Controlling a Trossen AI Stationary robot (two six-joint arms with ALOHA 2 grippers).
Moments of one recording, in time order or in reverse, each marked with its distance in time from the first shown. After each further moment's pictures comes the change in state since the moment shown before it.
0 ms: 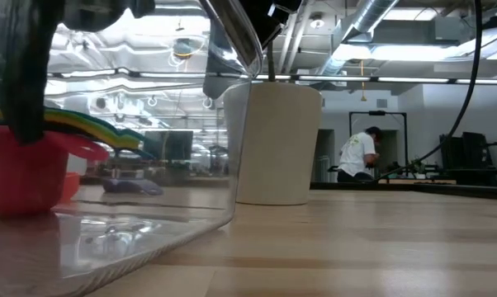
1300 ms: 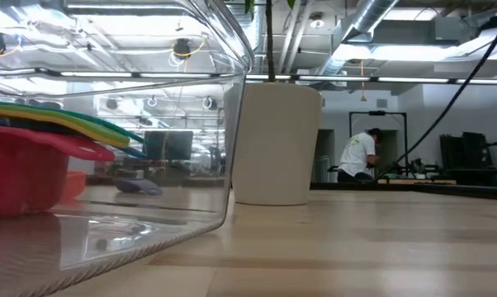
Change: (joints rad) left arm -0.220 -0.216 0.119 -0.478 0.023 -0.488; right arm 0.393 -0.286 0.072 -0.419 0.398 0.774
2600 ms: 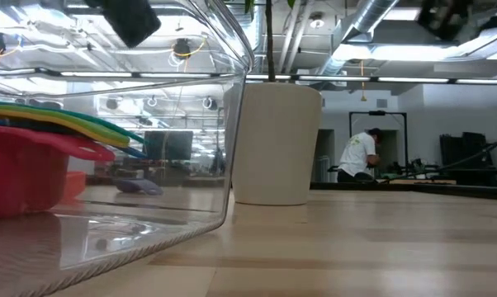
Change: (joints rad) left arm 0.699 -0.729 -0.783 0.984 0.291 0.557; right arm -0.321 -1.140 -1.600 1.381 -0.560 -0.610
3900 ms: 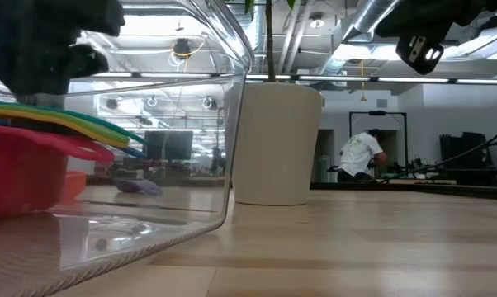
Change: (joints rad) left arm -0.272 0.297 0.000 -0.330 -0.157 -0.339; right arm -0.132 0.039 -0.104 0.141 -0.133 0.003
